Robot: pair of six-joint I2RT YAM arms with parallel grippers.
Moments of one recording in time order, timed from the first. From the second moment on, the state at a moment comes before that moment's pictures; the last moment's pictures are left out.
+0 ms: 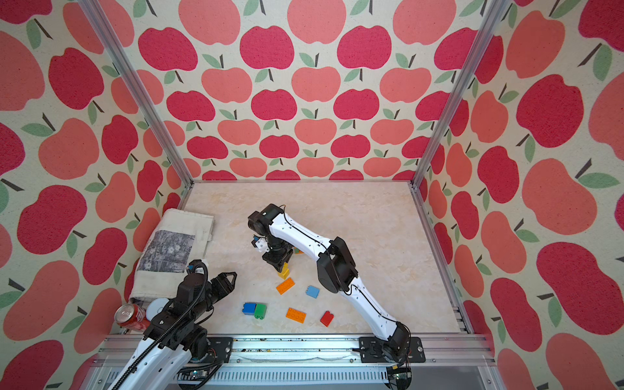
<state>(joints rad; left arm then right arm) -0.38 0.29 0.25 -0.58 -0.04 -0.86 1.02 2.48 2.43 -1.66 -0.12 -0.12</state>
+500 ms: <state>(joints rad) -0.38 0.29 0.24 -0.58 -0.04 -0.86 1.02 2.50 2.44 -1.68 -0.10 -0.11</state>
